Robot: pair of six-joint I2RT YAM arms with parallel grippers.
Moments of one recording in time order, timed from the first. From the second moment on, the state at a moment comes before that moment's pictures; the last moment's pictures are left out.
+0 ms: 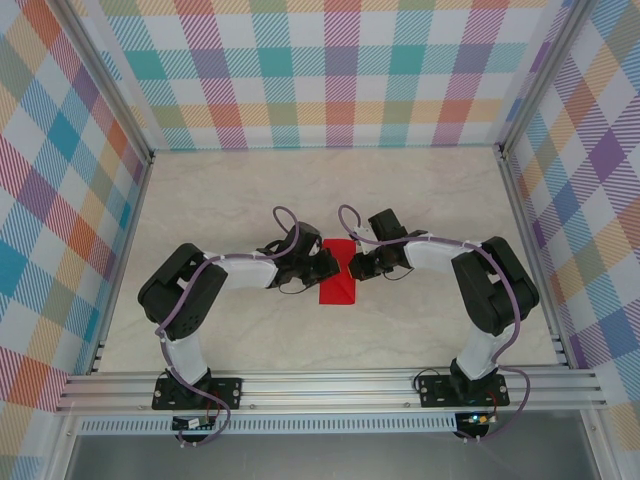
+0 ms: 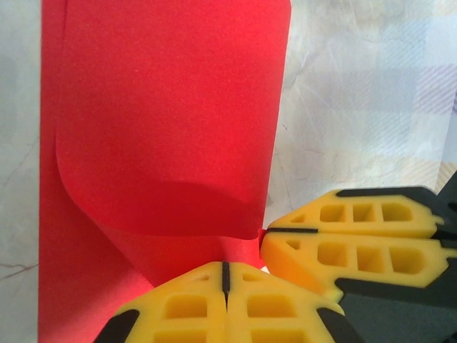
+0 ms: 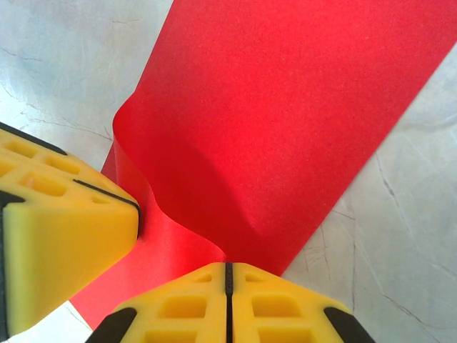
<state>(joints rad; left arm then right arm) -0.69 1.81 0.92 0.09 0.32 -1.02 0.50 1.76 0.94 -0.29 -0.44 0.15</state>
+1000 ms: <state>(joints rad) -0.69 1.80 0.91 0.14 0.34 -1.03 0.50 1.76 0.94 -0.29 -0.44 0.15</state>
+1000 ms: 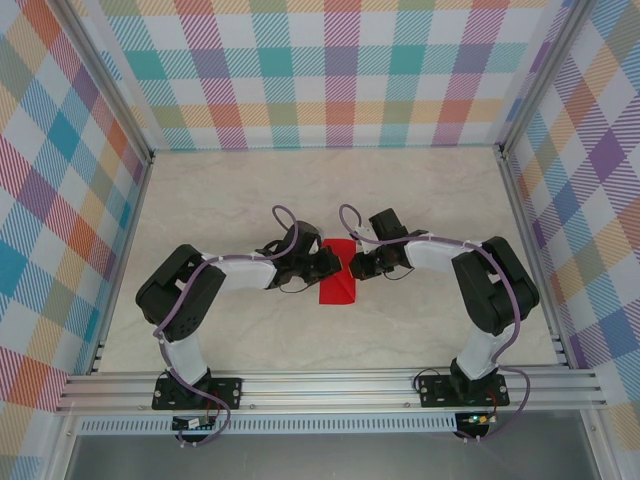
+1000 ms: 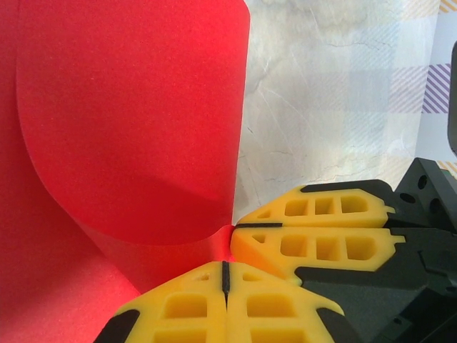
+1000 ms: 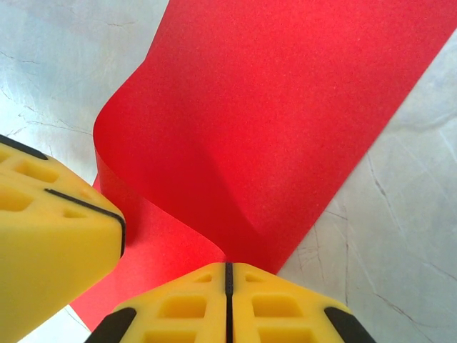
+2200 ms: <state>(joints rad) -0.69 1.88 0.87 0.23 0.35 -1.03 0.50 1.78 0.94 -0.30 -0.43 0.15</state>
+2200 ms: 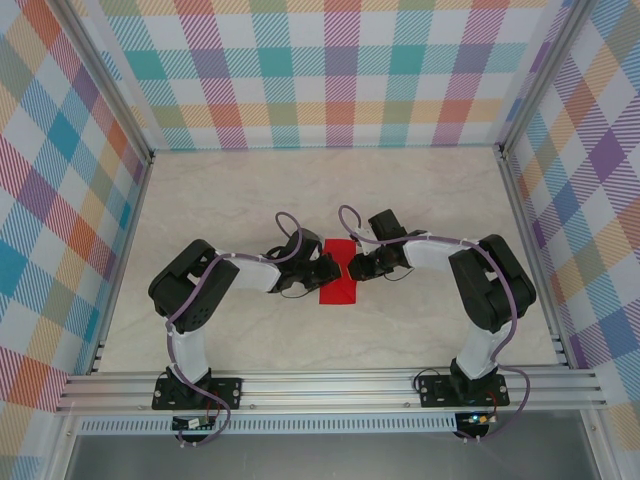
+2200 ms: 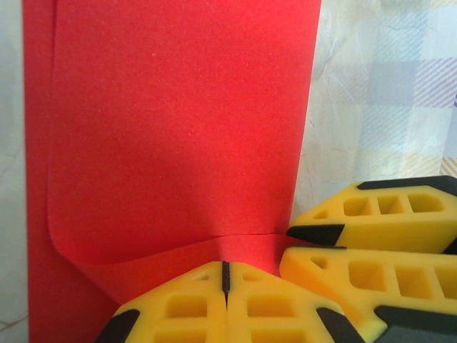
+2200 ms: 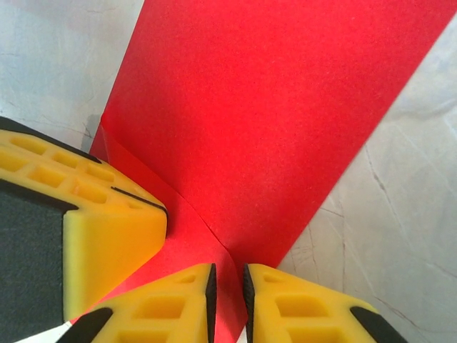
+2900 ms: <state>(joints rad) -0.69 1.87 0.83 0.27 0.35 -1.03 0.49 1.56 0.84 -0.31 -0.55 0.40</state>
